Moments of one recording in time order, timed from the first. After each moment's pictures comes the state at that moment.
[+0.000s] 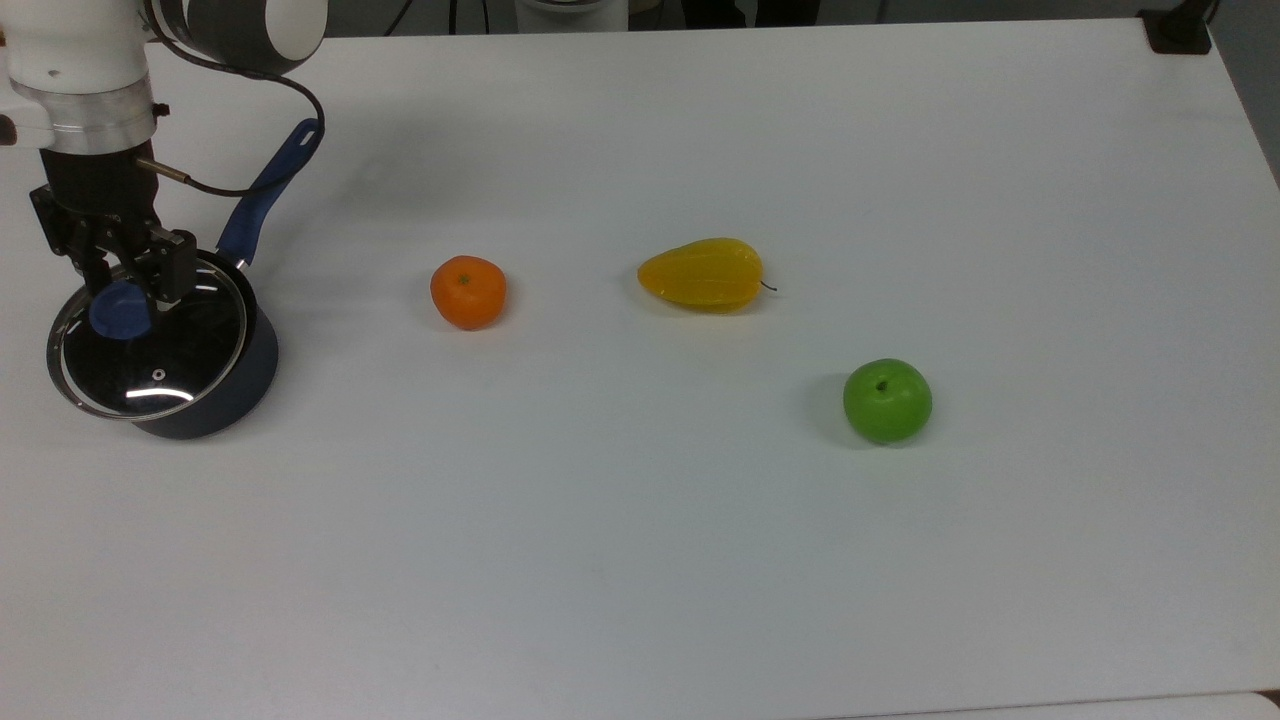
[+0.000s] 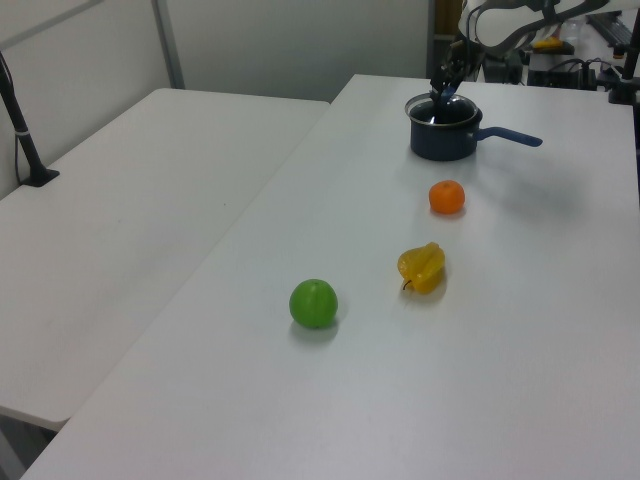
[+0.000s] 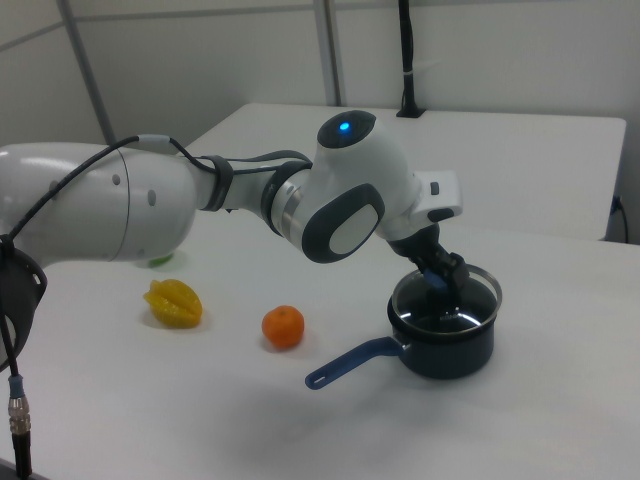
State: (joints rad) arm -0.34 0.46 -0.05 -1.60 0.07 2.53 -0.07
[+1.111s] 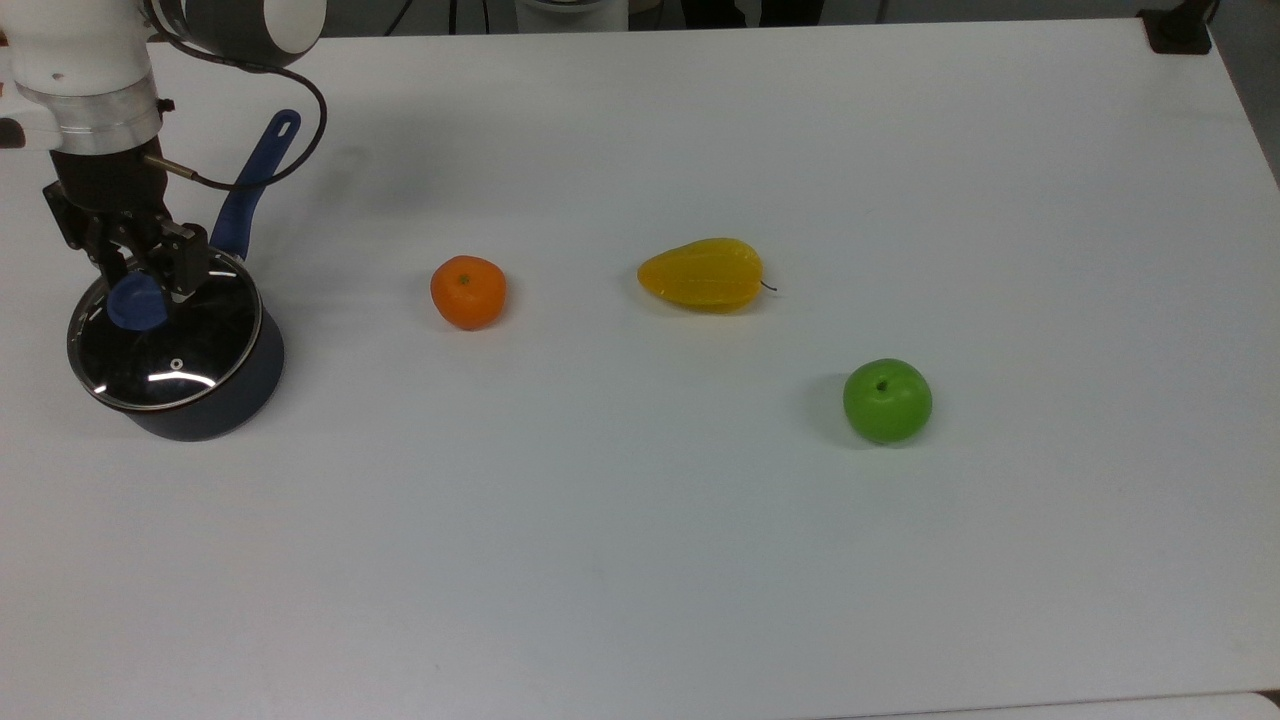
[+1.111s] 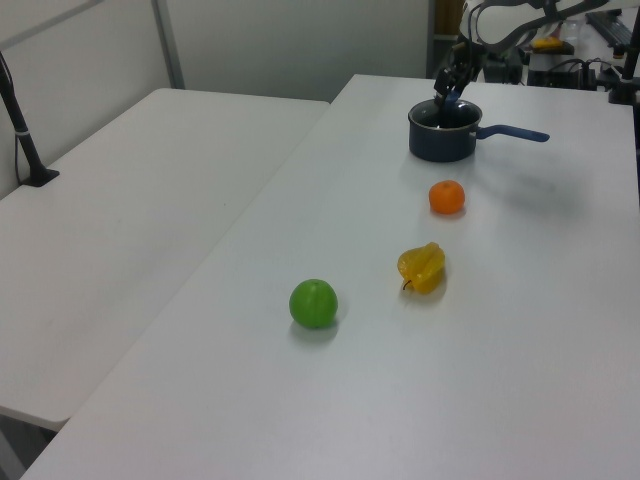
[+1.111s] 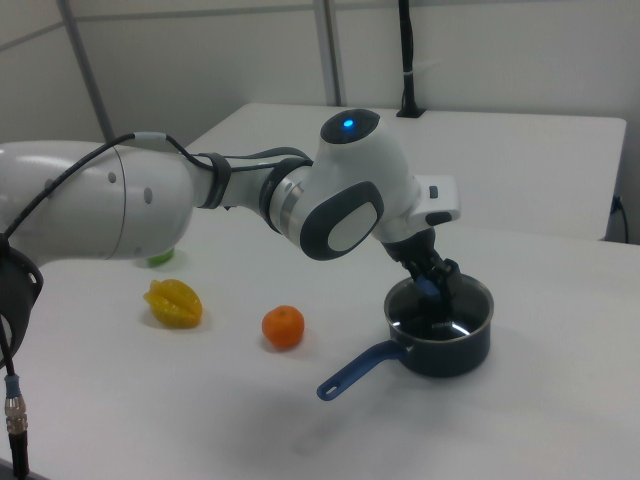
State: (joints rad) arm -0.34 0.45 -0.05 -1.60 0.07 2.45 -0.07
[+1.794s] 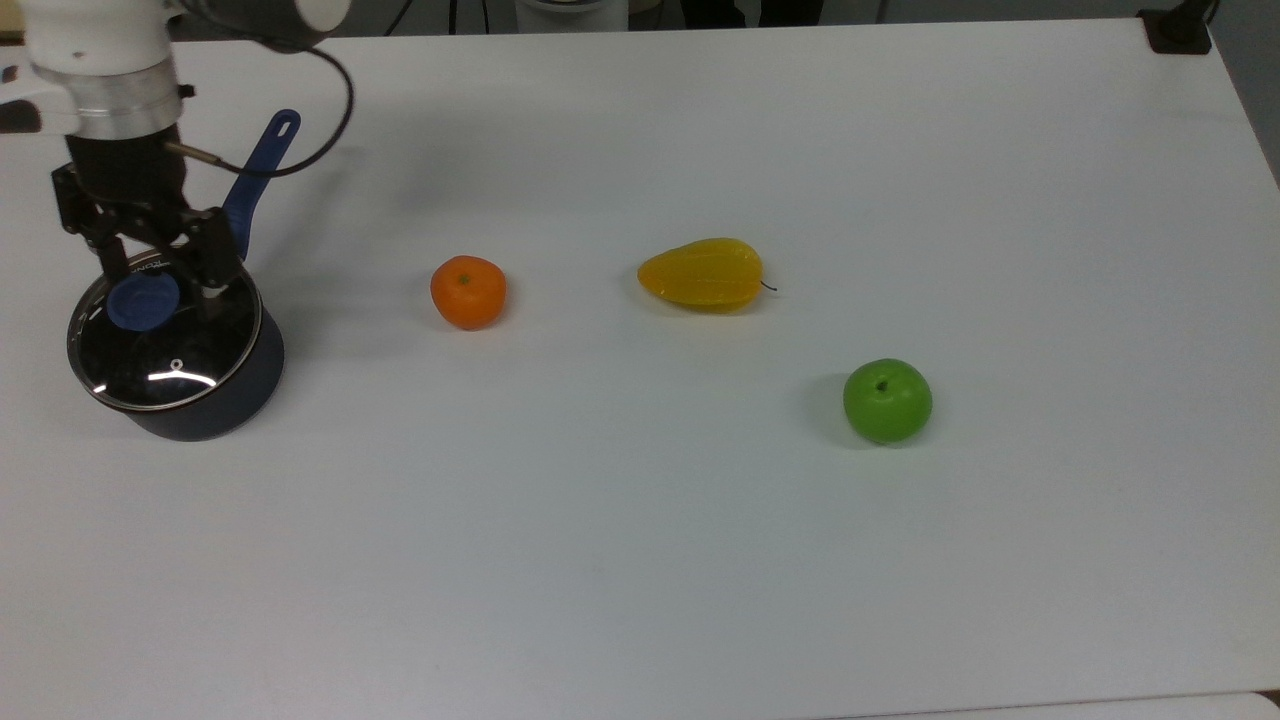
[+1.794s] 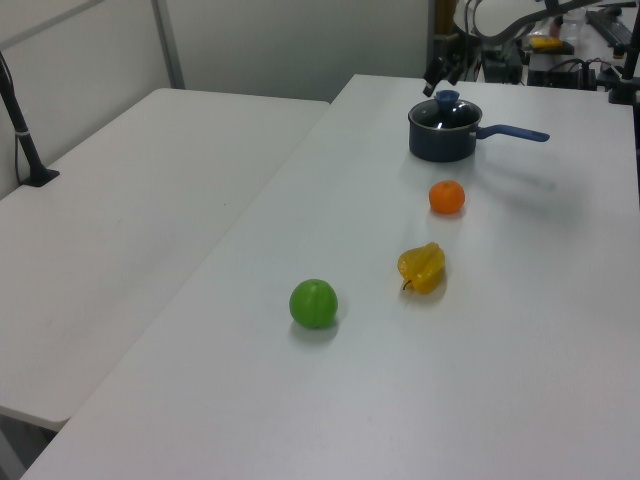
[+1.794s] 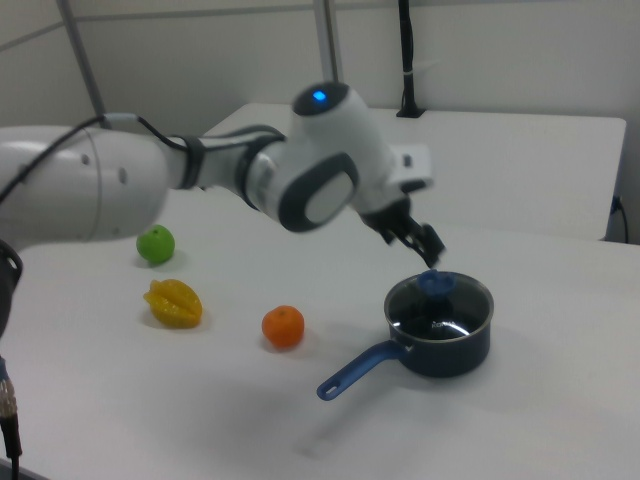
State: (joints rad) arm -0.29 0.40 -0.04 -1.60 0.07 2.45 -0.04
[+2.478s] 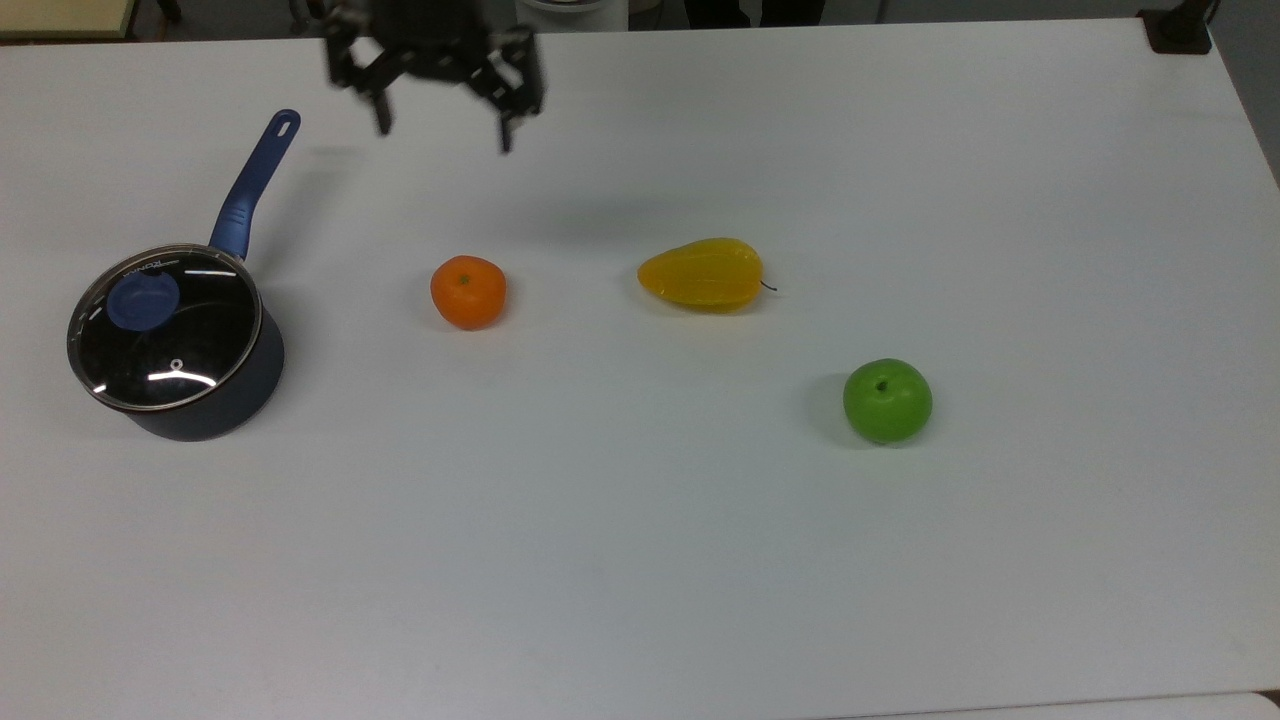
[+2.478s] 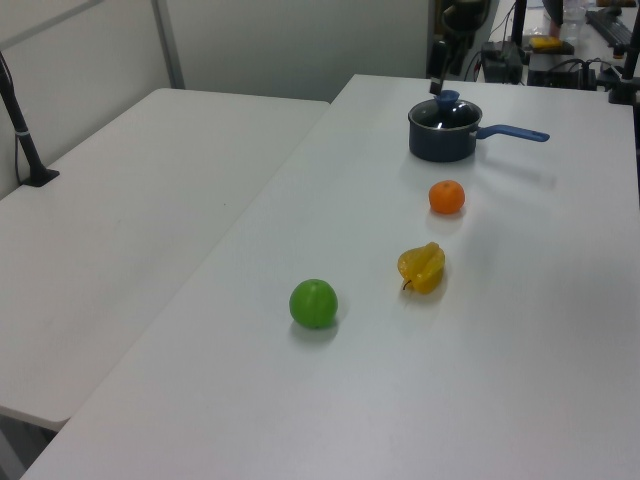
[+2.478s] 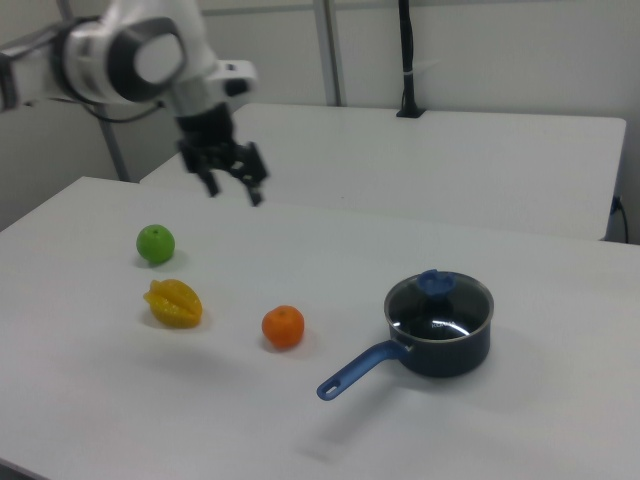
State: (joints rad) arm 0.05 0.12 -0.03 -1.60 -0.06 1.86 0.08
